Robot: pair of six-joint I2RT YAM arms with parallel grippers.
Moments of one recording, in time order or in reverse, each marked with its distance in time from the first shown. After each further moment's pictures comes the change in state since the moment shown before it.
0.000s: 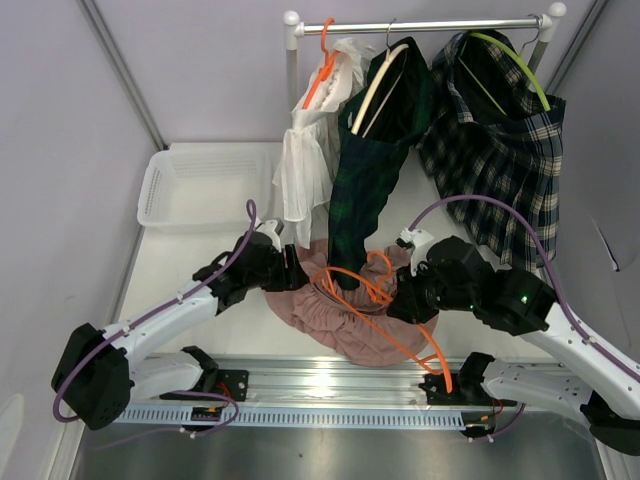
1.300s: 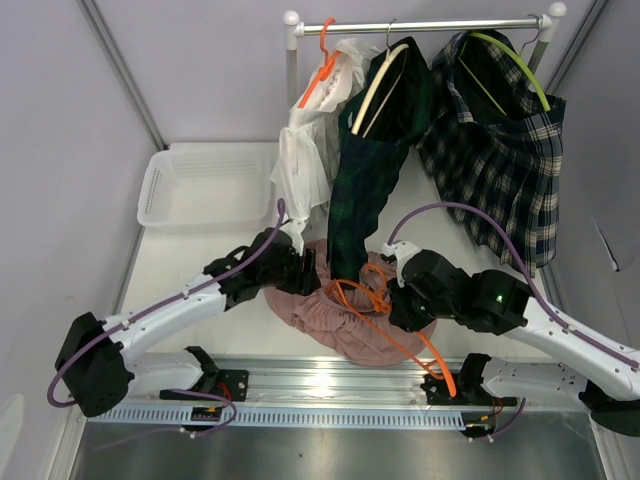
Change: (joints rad) left arm -0.139 0.043 0.138 -0.111 -0.046 0.163; right arm 0.129 0.069 -0.029 -0.066 0.184 0.016
